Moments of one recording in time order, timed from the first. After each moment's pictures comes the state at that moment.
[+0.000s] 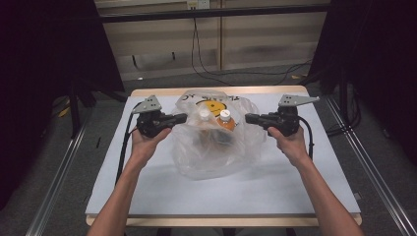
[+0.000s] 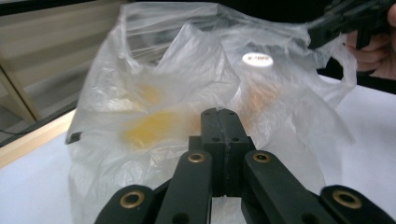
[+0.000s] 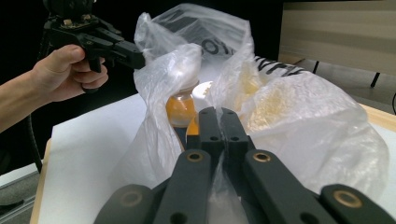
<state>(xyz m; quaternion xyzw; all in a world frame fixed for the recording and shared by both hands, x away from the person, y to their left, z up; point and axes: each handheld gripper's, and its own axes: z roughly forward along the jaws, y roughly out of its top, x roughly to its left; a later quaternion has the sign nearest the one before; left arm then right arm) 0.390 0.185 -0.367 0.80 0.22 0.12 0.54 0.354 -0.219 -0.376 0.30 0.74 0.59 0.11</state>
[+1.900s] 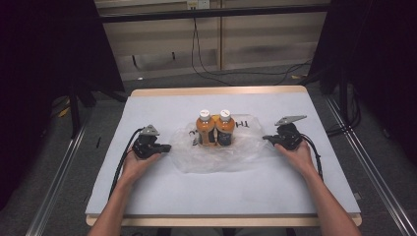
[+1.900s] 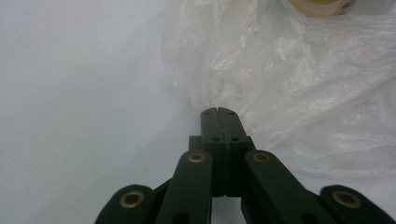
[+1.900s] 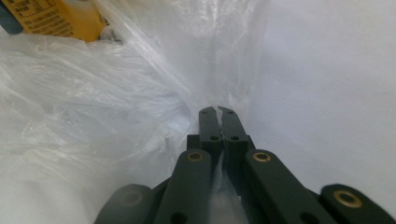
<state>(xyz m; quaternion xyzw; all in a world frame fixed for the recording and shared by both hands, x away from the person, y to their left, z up) 0.409 0.227 -0.482 0.88 0.30 0.08 0.37 0.380 -0.264 -0.490 0.43 0.81 0.38 0.14</state>
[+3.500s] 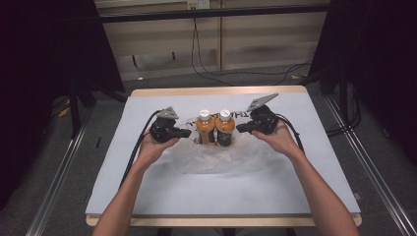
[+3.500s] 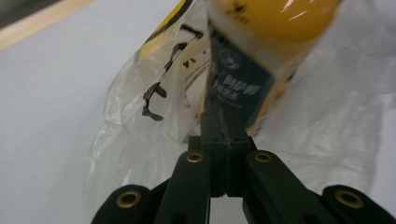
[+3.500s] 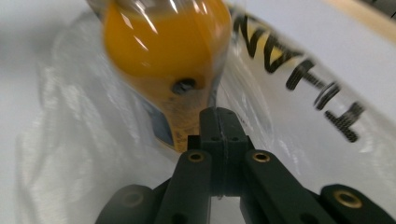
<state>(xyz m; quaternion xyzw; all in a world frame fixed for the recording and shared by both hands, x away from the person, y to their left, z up) 0.425 0.155 -0.428 0.88 0.23 0.06 0.40 0.403 -0.179 -0.414 0.30 0.87 0.39 0.09</state>
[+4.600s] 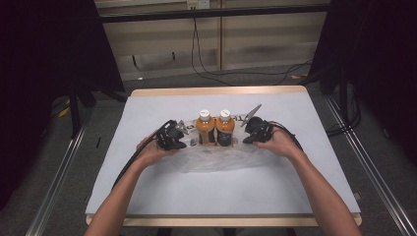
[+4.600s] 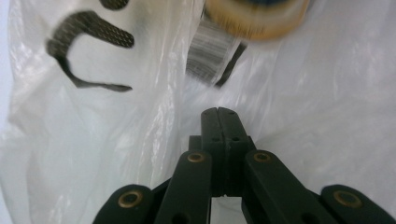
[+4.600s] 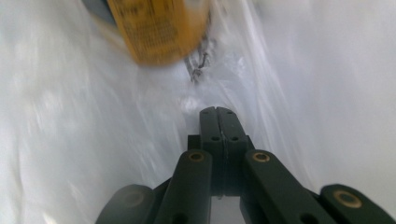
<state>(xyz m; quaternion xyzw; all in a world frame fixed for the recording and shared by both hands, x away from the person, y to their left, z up) 0.424 0.151 -0.458 0.96 0.15 0.09 0.20 0.412 -0.178 -0.461 0.27 0.93 0.22 0.07</state>
